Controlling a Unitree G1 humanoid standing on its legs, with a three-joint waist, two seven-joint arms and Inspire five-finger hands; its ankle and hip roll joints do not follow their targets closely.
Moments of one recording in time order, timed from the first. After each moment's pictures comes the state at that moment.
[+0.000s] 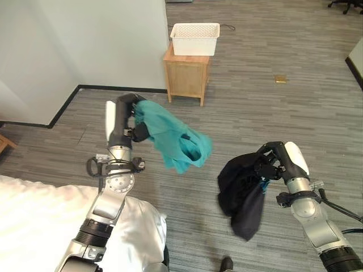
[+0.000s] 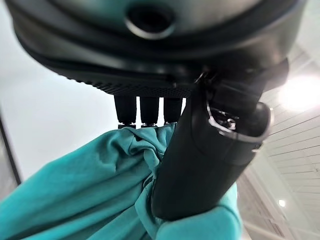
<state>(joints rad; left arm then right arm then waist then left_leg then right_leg) -0.35 0.41 -0.20 0.03 0.04 -0.04 0.40 -0.12 -0.67 0.11 0.15 -0.19 -0.03 -0.22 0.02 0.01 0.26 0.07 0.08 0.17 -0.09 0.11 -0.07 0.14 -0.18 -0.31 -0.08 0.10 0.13</state>
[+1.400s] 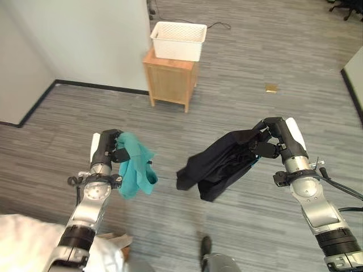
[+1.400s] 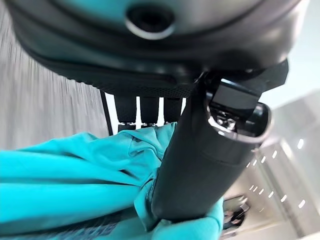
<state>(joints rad) -0.14 0.47 -0.04 0.20 -0.14 -0.04 0.24 -0.25 -0.66 0.06 0.07 -0.06 -0.02 -0.16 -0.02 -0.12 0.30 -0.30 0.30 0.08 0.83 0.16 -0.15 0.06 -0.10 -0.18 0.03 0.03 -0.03</state>
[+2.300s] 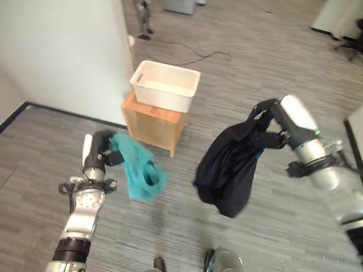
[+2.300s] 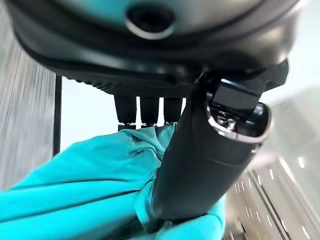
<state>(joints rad) -0.19 0.53 0.07 0.18 -0.04 -0.01 0.22 -0.34 -0.99 0.13 -0.03 -0.10 -0.08 -0.09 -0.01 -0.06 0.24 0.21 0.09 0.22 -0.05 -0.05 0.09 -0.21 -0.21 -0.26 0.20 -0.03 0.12</state>
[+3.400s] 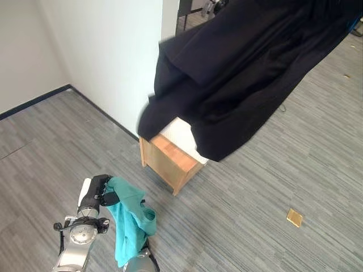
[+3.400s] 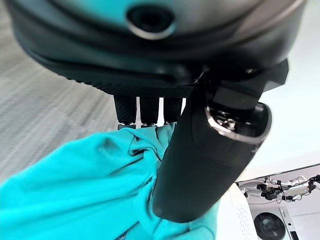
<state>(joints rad) 0.08 0.48 0.03 0.27 -0.03 -0.02 0.18 -1.17 -1.39 0.62 0.29 -0.02 -0.05 -0.14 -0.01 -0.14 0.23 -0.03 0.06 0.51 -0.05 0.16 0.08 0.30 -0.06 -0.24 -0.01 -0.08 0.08</state>
